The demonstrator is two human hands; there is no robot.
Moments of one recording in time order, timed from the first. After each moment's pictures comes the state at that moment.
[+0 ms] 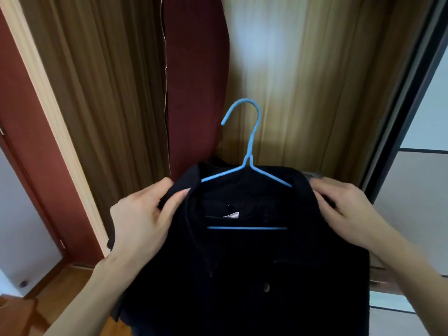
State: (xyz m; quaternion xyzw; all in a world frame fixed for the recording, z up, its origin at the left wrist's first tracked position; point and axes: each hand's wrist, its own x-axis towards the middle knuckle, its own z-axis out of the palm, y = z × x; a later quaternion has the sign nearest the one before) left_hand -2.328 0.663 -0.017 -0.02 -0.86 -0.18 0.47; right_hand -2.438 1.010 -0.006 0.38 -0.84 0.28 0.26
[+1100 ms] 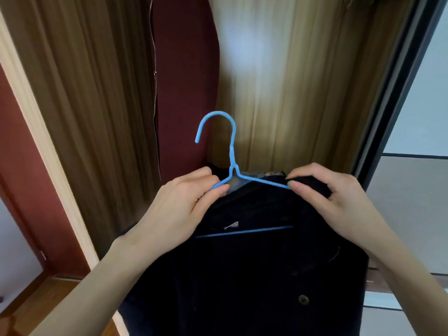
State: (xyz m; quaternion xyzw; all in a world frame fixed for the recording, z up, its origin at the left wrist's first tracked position) left_hand -2.363 0.697 0.015 -0.22 -0.89 -0.25 0.30; right_hand -2.412 0.995 0.025 0.36 -0.82 0.37 0.26
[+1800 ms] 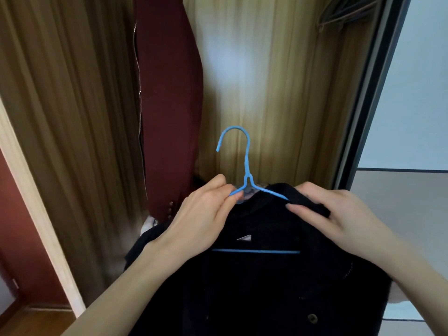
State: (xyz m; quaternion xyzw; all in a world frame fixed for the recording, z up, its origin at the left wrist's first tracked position) left_hand -2.395 0.748 0.021 -0.22 -0.90 -0.27 0.27; right_hand -2.409 1.029 0.036 0.36 -0.87 0.20 0.26
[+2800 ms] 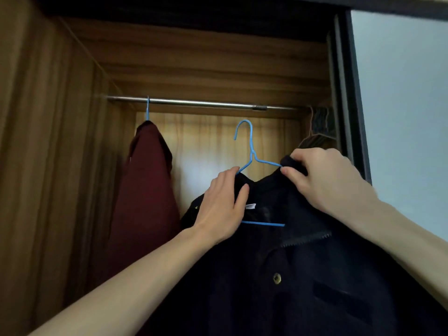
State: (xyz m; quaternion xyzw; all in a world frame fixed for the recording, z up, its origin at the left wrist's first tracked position) left_hand -2.587 0.774 0.283 -0.28 -0.78 -0.29 0.48; right_hand -2.480 0.973 0.334 0.10 -0.84 0.11 0.52
